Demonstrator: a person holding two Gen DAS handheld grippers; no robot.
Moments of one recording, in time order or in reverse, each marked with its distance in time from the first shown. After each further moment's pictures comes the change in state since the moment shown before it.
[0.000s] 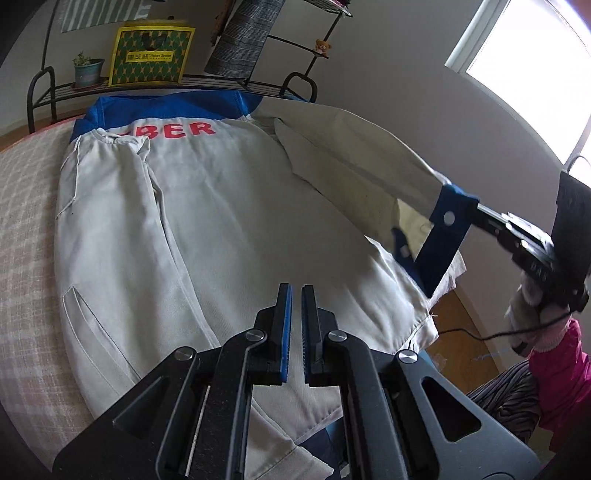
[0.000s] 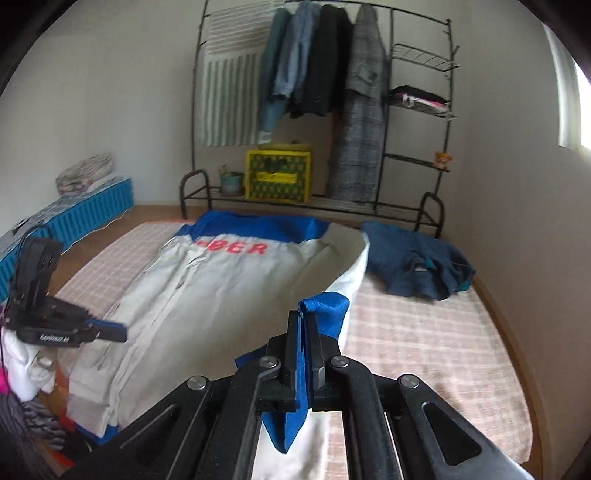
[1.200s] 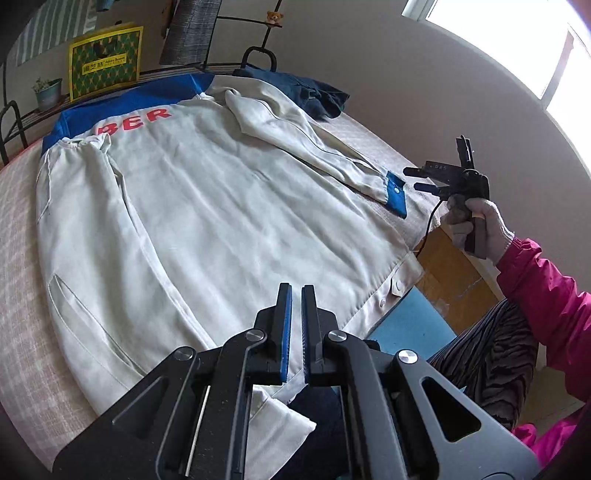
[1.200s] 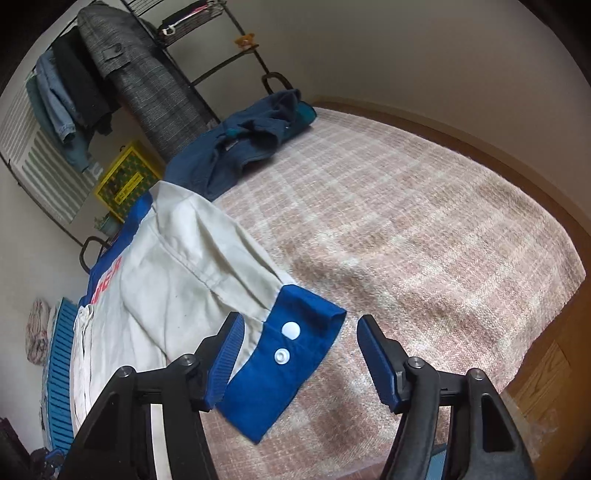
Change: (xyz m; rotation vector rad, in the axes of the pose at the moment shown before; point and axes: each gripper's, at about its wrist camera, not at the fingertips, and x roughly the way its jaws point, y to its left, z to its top) left arm 0.000 -0.046 -0.034 0.196 0.136 -0.043; right arm 0.058 -0.265 -0.158 0.884 0.173 -0.169
